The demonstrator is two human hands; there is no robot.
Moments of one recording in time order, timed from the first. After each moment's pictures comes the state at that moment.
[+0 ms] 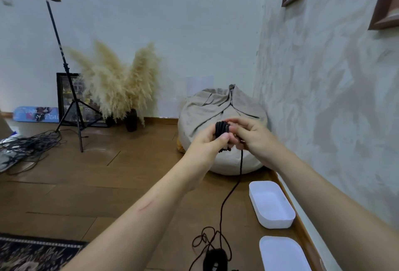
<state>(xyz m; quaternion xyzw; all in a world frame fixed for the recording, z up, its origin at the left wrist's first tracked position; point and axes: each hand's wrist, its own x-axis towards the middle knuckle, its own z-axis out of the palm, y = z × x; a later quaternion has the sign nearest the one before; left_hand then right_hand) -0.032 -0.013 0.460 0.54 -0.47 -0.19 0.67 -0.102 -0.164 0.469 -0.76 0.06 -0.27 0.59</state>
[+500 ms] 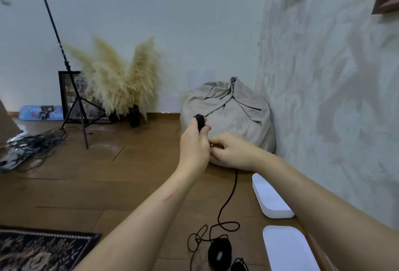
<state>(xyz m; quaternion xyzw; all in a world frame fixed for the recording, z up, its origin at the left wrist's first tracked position) -0.005 -0.028 0.427 0.71 -0.34 0.08 0.61 -0.088 -0.127 0.447 -0.95 0.02 -0.13 0.29</state>
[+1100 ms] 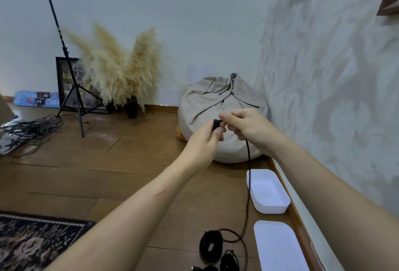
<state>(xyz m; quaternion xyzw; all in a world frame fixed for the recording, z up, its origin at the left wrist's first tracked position) -0.024 -0.018 0.430 0.72 -0.46 -0.03 0.51 -0.114 -0.150 0.478 -0.83 0.08 -0.20 0.51</state>
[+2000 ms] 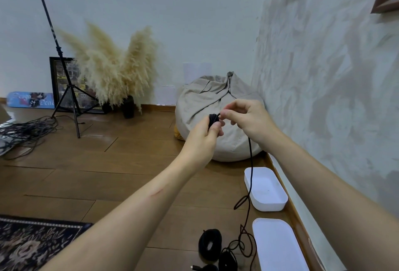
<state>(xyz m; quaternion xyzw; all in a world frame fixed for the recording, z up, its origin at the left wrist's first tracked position) -0.026 -0.023 0.430 0.68 -0.43 -0.05 0.59 -0.113 -0.153 0.481 -0.83 0.09 -0.33 0.44</state>
